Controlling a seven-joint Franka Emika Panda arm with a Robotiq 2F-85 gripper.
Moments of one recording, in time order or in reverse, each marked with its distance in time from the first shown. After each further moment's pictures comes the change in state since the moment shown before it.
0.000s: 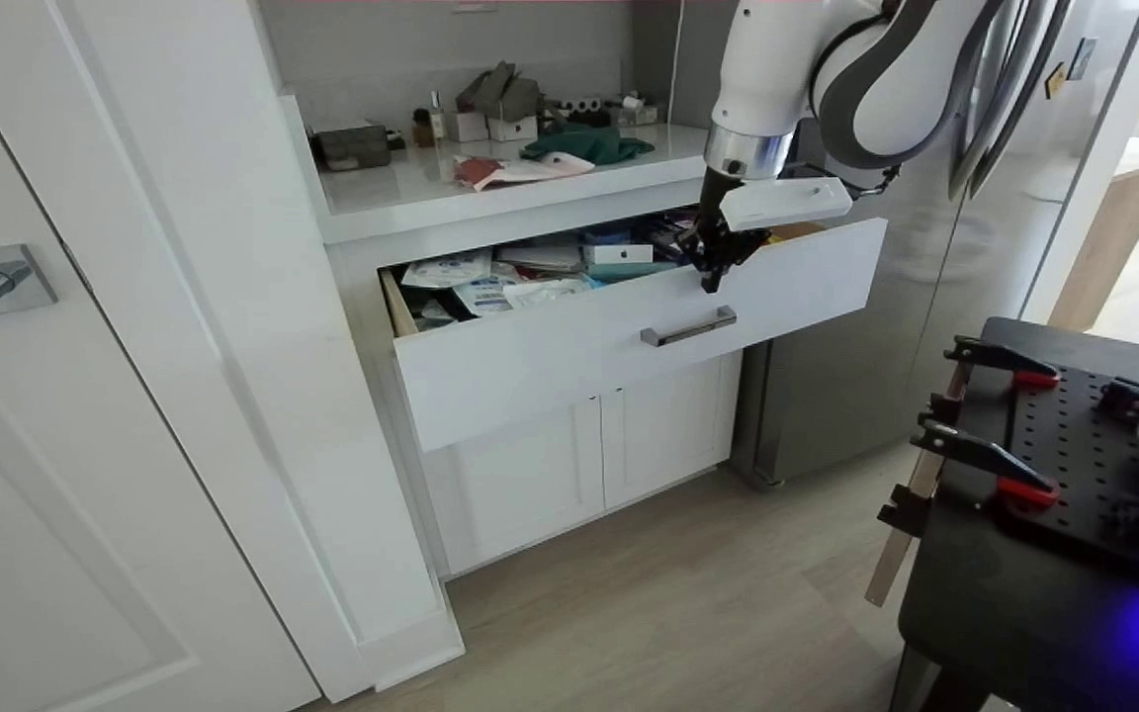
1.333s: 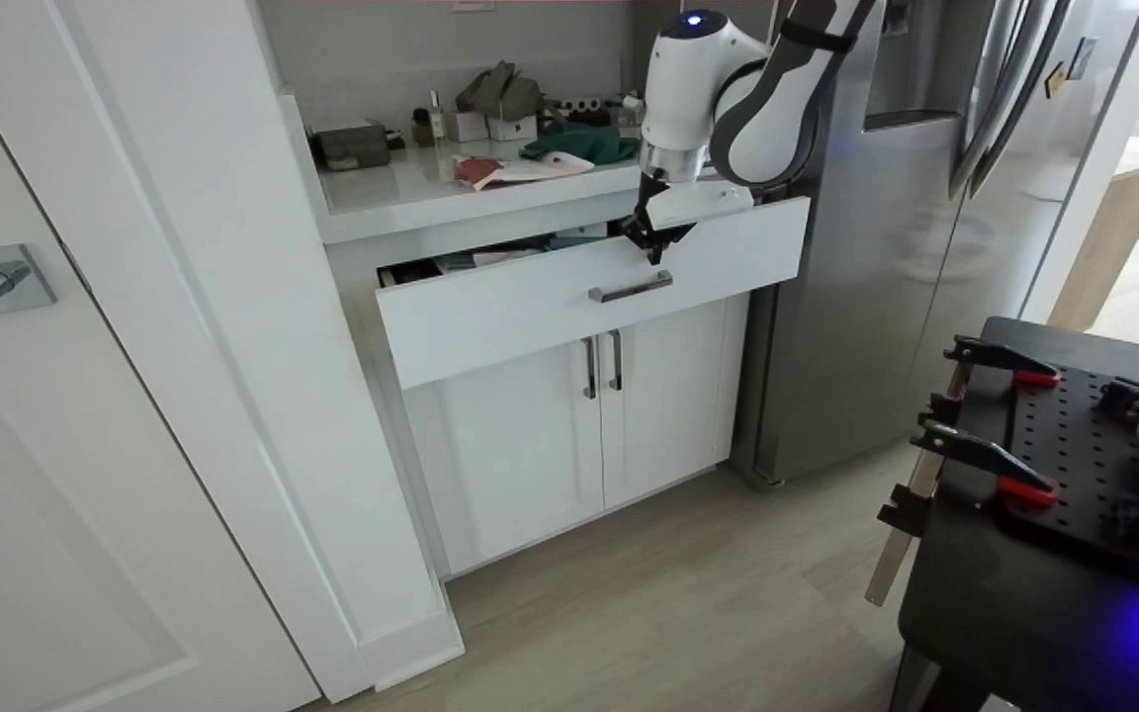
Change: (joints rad) arm -0.044 0.310 -0.042 0.426 0.008 -0.036 -0.045
